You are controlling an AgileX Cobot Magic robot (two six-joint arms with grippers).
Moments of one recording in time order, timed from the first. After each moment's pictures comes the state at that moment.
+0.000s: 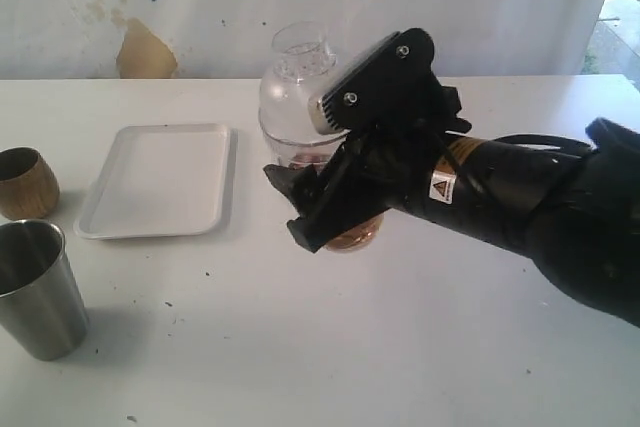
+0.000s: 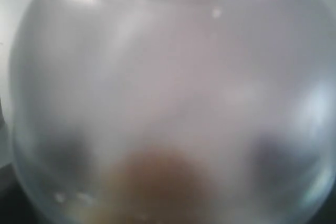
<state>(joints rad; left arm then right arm) 0.10 0.00 0.00 0.14 0.25 -0.05 0.58 1.41 -0.71 -0.13 -0.32 -0.08</state>
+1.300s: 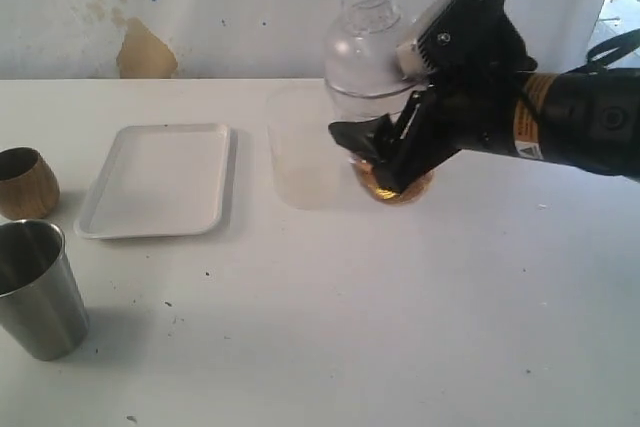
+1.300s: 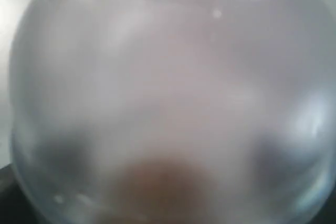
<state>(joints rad) 0.10 0.00 0.00 0.14 0.25 -0.05 0.23 1.44 -0.80 -1.15 -0.48 0.71</state>
